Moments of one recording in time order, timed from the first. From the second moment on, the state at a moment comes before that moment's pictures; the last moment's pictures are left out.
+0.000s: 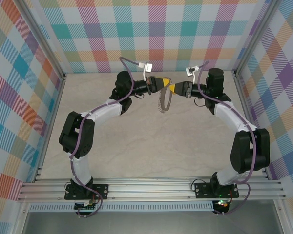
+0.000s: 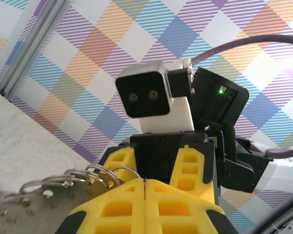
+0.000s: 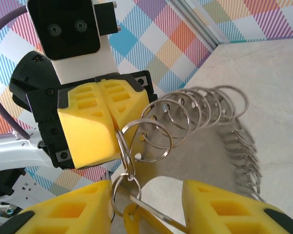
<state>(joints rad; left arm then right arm) -0.52 1.89 1.39 0.72 0.85 -0.82 0.16 1.56 1.15 0.18 -1.15 0.57</state>
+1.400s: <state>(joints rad) -0.52 1.90 1.38 0.88 0.80 -0.94 0.25 1.30 0.90 0.26 -1.00 0.65</state>
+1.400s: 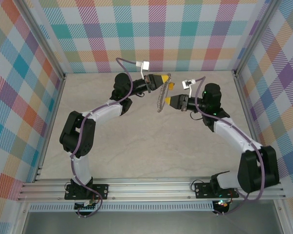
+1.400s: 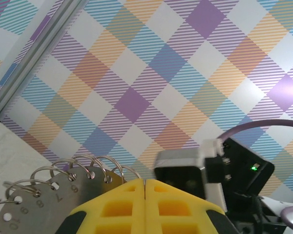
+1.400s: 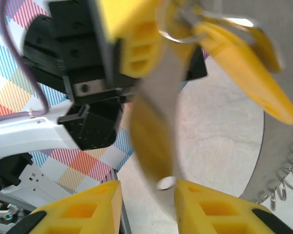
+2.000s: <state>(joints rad) -0.52 1.93 1.38 0.92 0.82 -0.99 0.14 1.30 0.96 0.12 -0.92 0.54</state>
